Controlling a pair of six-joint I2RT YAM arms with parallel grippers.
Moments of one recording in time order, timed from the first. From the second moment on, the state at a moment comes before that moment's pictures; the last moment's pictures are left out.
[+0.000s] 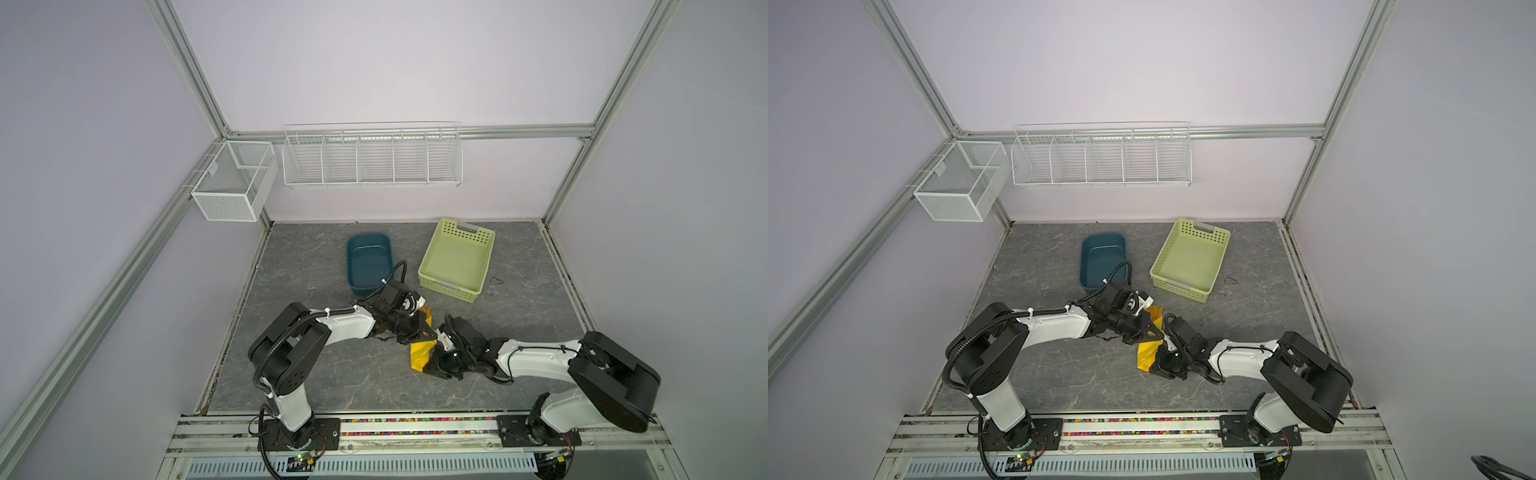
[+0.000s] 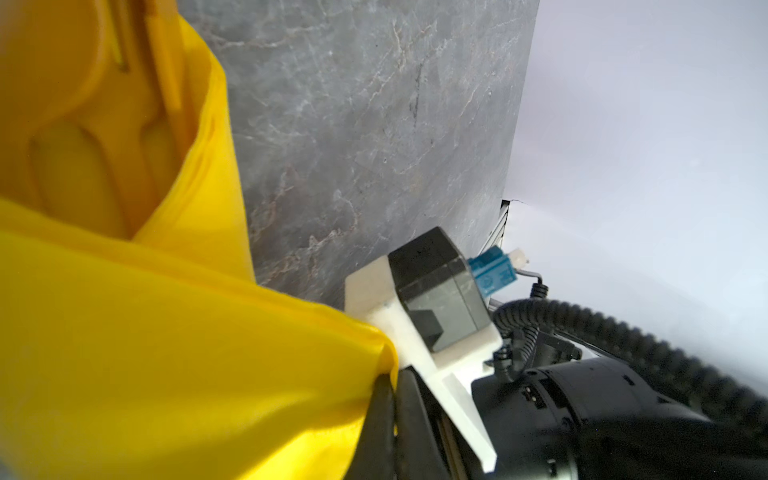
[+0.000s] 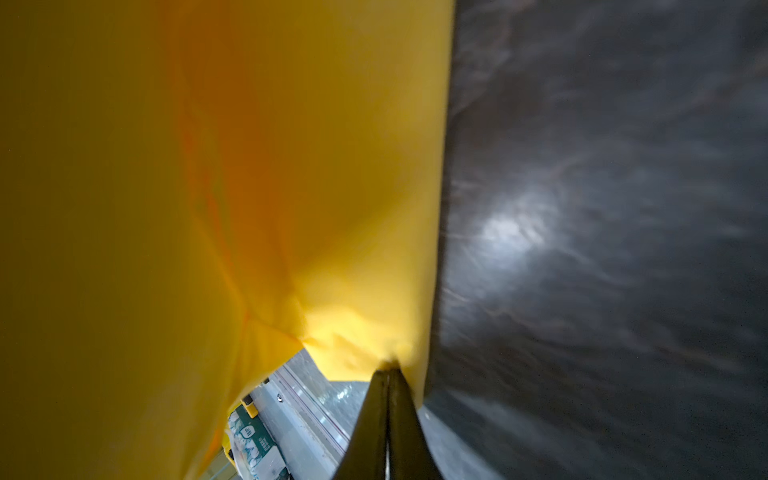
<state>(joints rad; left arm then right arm) -0.80 1.76 0.90 0.03 0.76 -0.92 0.87 1.44 0.47 0.02 -0.45 1.12</state>
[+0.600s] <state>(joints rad) -0.81 1.80 0.90 0.08 0.73 -0.95 0.87 1.16 0.40 0.03 -0.34 1.18</state>
